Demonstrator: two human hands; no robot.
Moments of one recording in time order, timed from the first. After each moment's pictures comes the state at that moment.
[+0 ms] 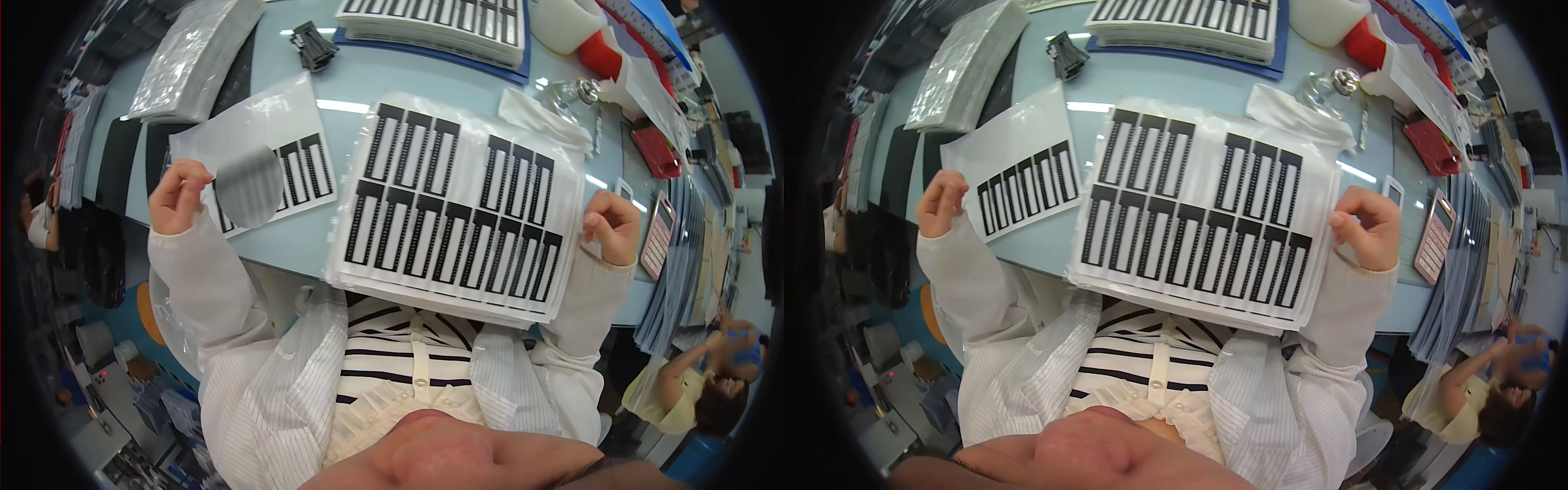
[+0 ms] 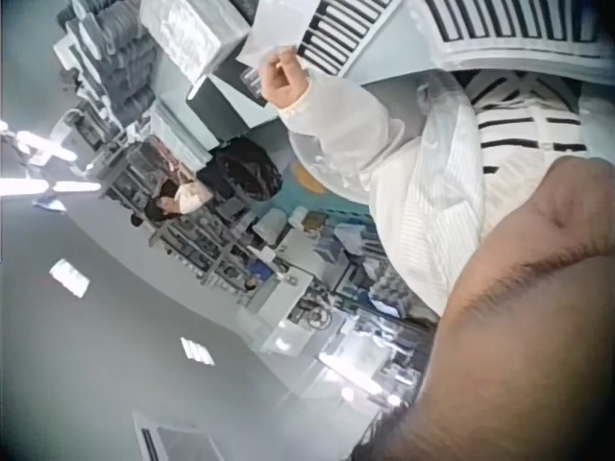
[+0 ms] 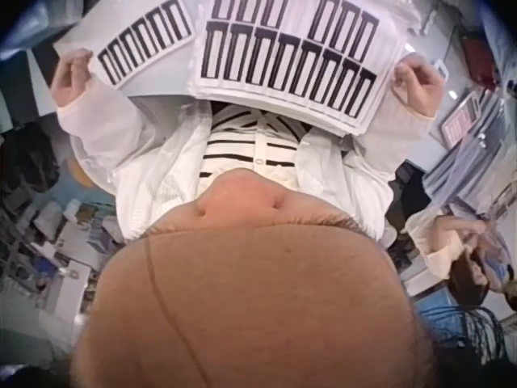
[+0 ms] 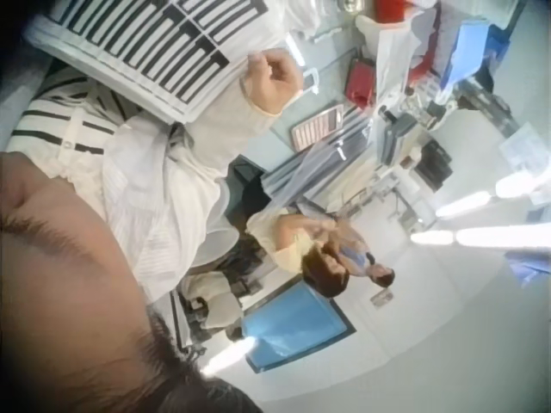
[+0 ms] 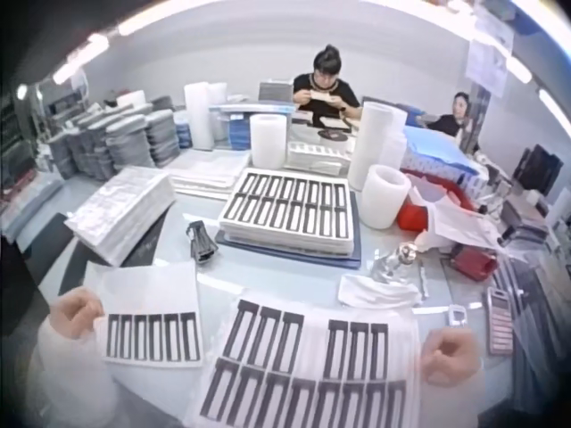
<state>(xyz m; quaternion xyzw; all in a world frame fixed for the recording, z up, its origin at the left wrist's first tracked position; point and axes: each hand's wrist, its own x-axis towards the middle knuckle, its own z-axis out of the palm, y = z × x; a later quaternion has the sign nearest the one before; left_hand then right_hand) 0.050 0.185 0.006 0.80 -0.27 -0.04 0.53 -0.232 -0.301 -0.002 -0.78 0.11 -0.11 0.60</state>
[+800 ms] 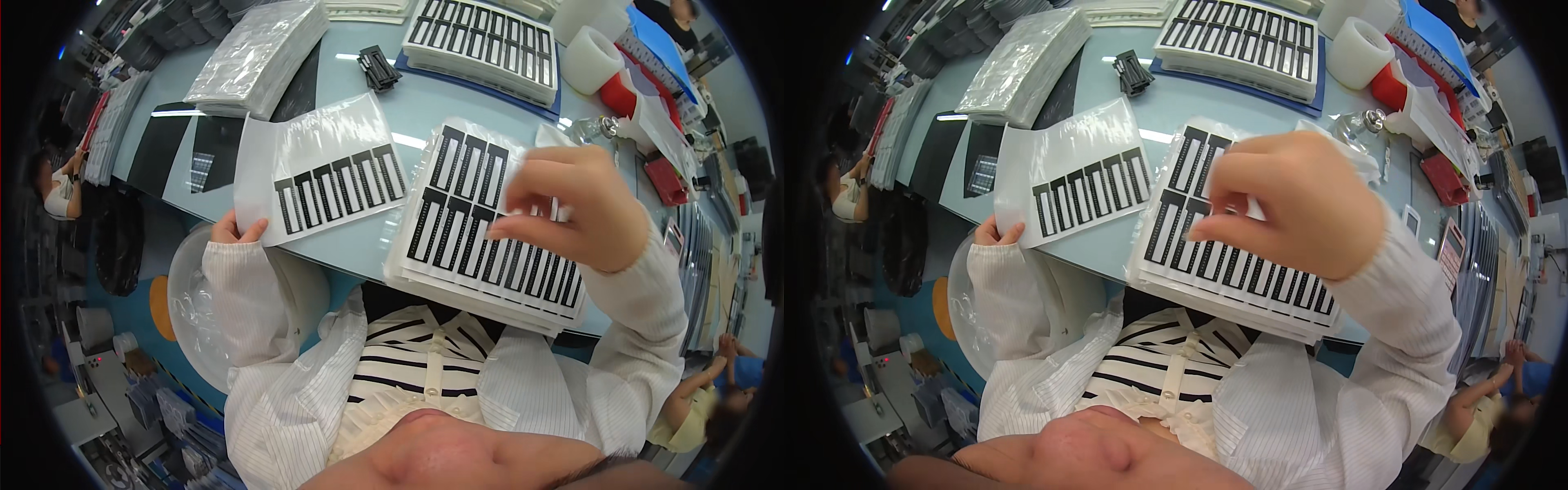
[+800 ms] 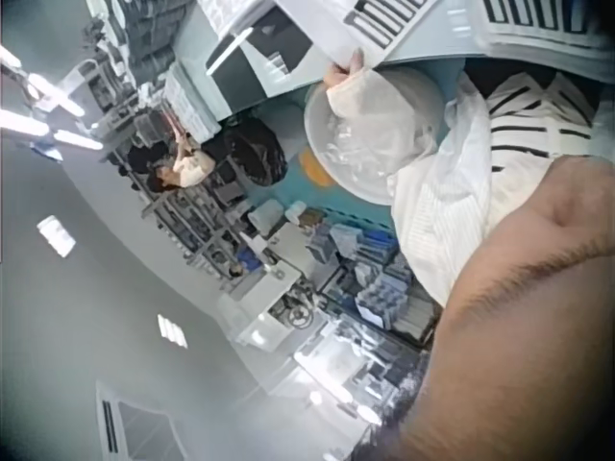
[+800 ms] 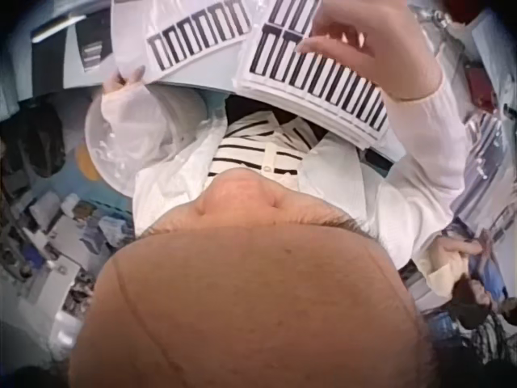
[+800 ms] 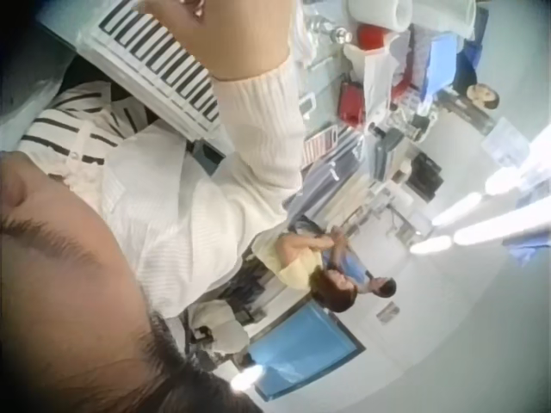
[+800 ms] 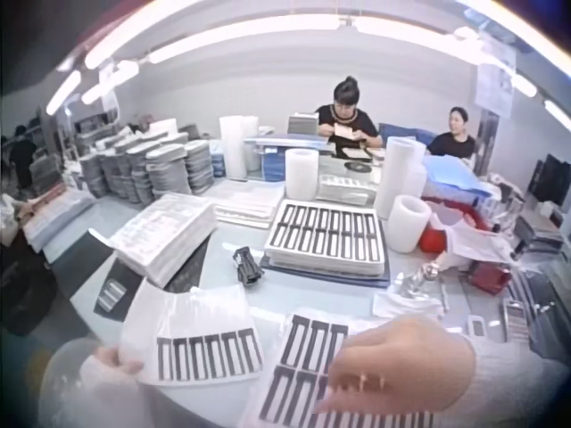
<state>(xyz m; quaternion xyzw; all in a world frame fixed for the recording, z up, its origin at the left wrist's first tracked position) 0.011 0.256 -0.041 0.84 0.02 -0.12 0.53 -0.116 -0.159 0.124 -0.92 -0.23 -0.04 0.31</state>
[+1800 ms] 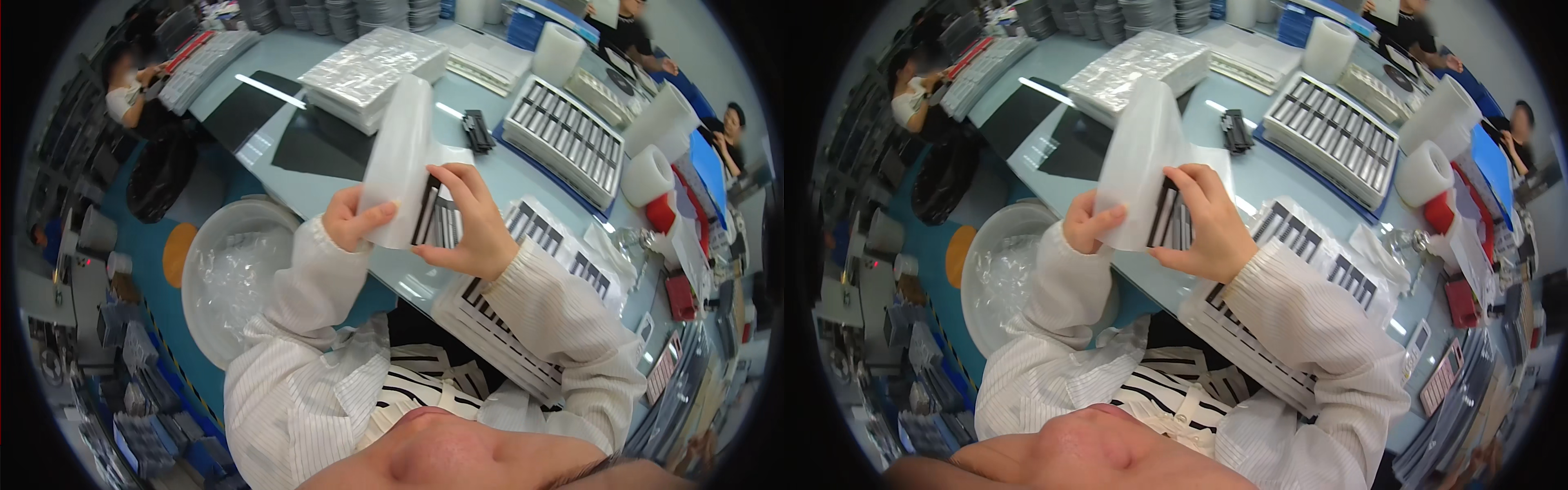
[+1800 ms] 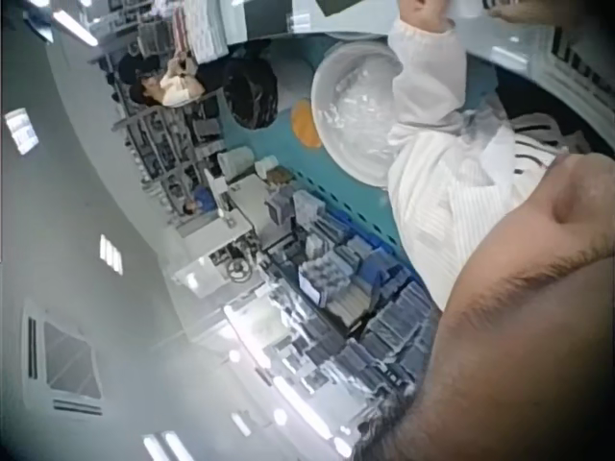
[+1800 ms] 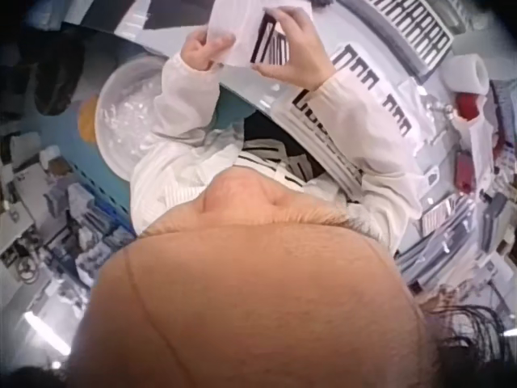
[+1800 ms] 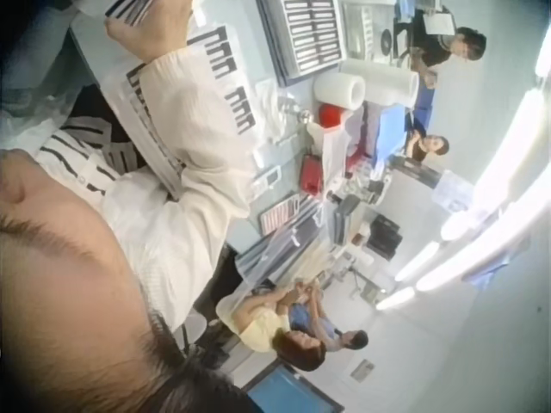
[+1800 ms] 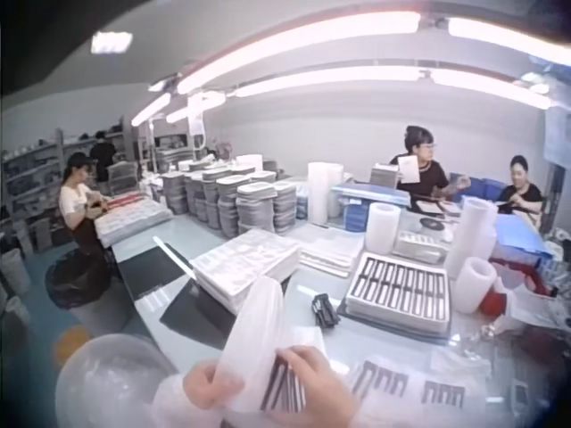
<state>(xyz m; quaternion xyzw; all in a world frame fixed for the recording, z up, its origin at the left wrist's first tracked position) -0.017 0.175 0.022 0.58 -0.13 -0.18 0.78 -0.033 -0.043 0.037 -0.84 -0.30 -0.14 0.43</state>
